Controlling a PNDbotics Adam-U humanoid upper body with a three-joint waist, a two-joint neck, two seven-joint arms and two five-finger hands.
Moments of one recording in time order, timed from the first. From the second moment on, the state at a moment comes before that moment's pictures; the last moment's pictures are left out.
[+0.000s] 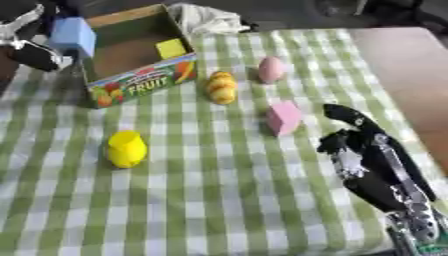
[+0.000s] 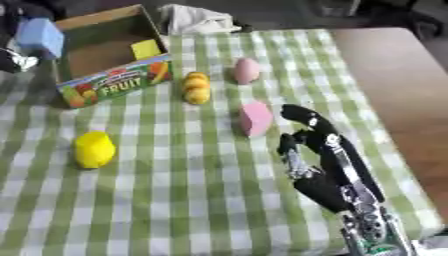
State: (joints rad) left arm -0.87 0.62 -0.17 -1.10 -0.92 0.00 -0.28; right arm 0.01 -0.16 0.20 -1.97 0.20 -0.15 0.11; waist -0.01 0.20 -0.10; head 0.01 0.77
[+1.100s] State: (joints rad) left arm -0.88 0.62 -0.16 -1.07 -0.95 0.00 -0.30; right arm -0.01 -0.16 0.20 -1.97 0.19 -0.15 0.12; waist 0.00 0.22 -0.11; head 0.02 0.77
